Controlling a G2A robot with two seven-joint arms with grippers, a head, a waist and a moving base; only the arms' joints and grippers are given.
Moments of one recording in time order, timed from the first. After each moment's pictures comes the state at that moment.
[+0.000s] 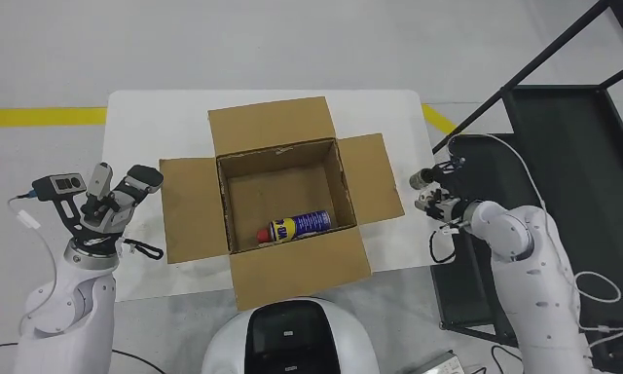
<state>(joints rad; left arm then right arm) 1.60 -1.20 -1.70 -1.78 -0.53 -0.52 -0.64 -1.49 -1.12 1.75 -1.64 -0.89 -0.35 1.01</state>
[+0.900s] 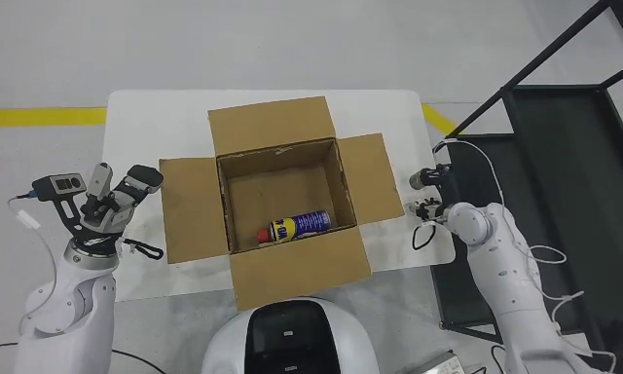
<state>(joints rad) 1.60 -1.20 -1.70 -1.78 -0.53 -0.52 -0.64 -1.29 -1.13 1.57 -1.21 -1.01 -0.25 0.82</state>
